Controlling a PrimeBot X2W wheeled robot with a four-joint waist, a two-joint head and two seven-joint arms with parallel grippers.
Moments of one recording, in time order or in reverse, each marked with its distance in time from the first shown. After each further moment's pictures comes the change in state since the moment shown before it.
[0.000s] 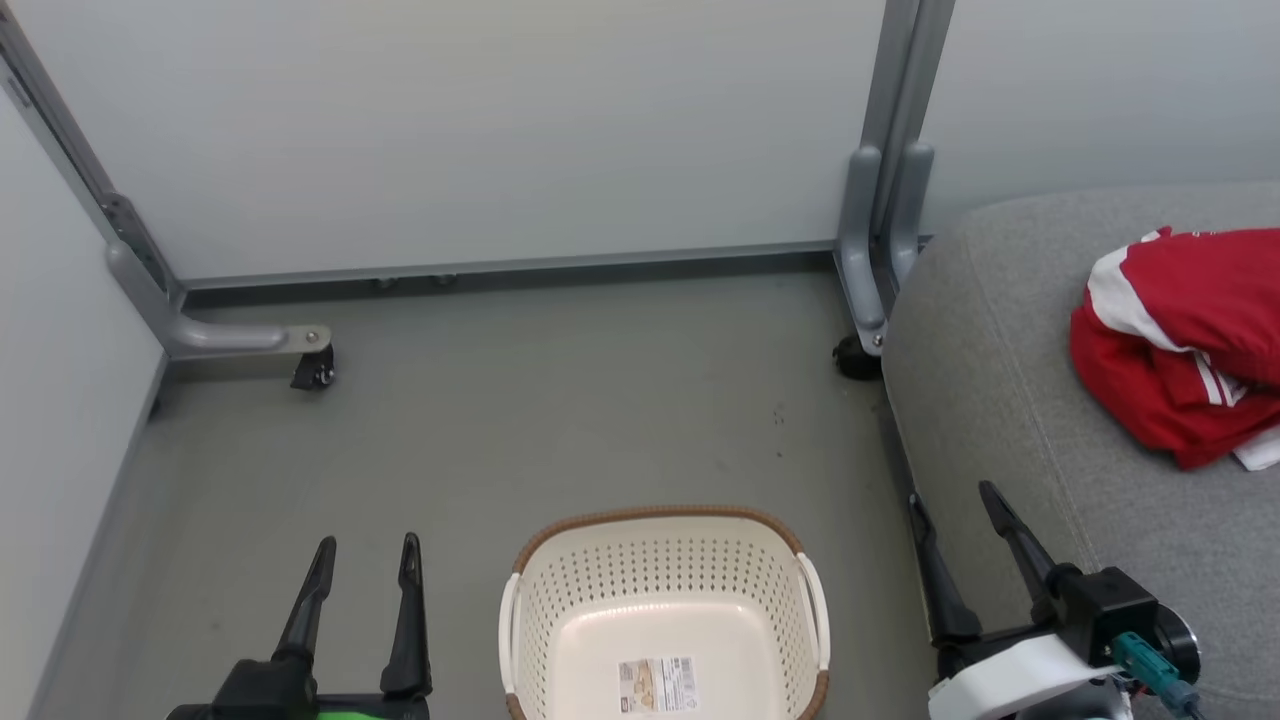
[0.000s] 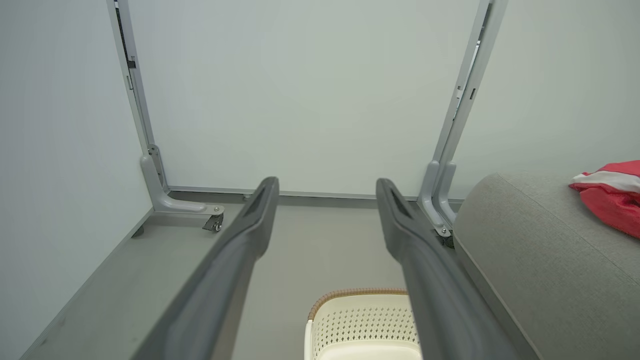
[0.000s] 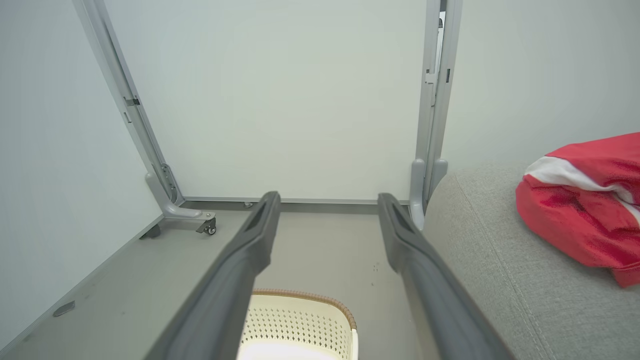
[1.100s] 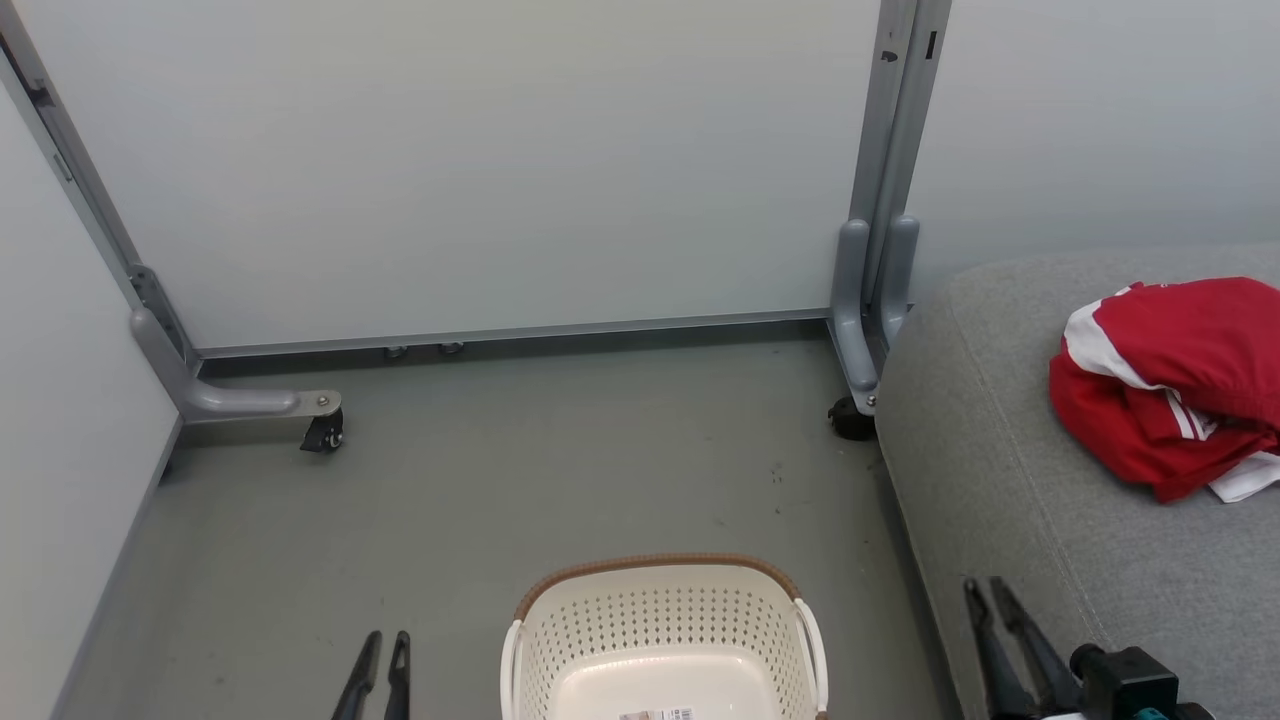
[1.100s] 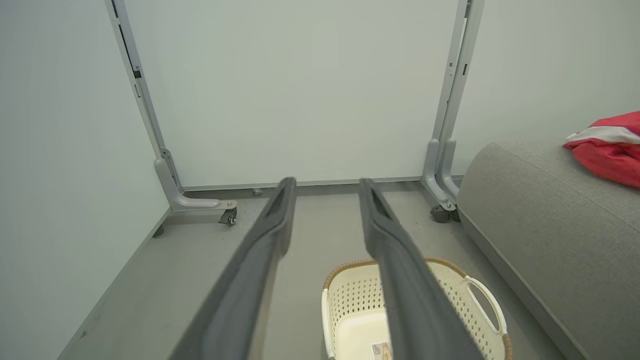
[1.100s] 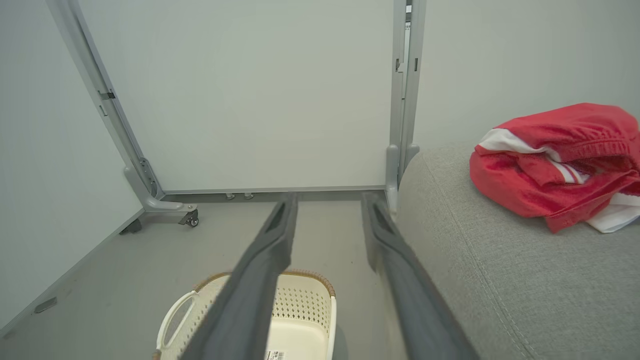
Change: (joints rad) left arm 0.137 -0.007 0.020 0.001 0.113 -0.034 0.000; right arm 0.128 0.004 -0.056 0.019 -0.003 0.000 0.000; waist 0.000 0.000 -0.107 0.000
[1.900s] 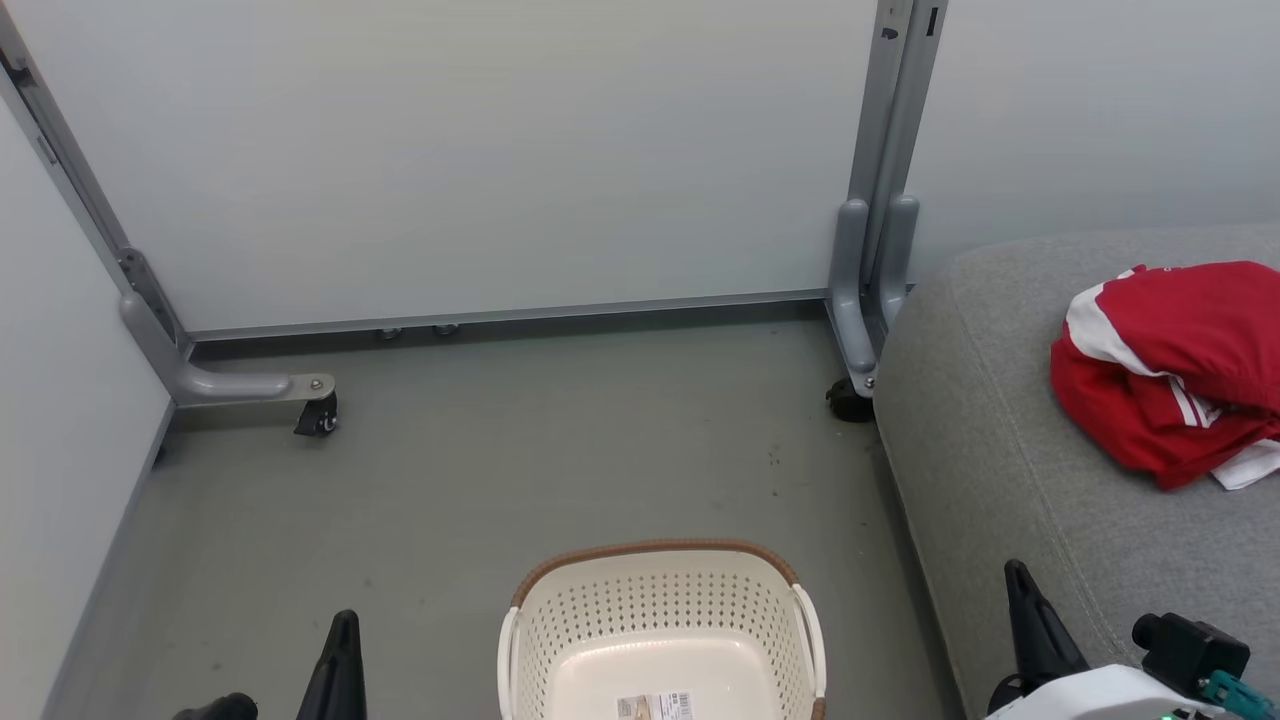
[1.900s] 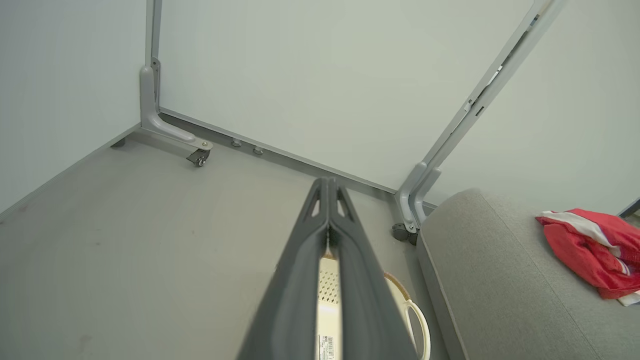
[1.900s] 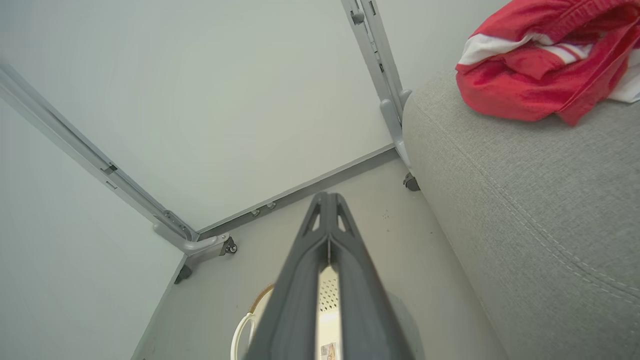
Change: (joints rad) left arm -0.072 0.006 0.037 0.063 -0.417 -0.012 0.088; right arm -0.055 0.001 -0.035 0.043 0.401 0.000 0.100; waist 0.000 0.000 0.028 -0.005
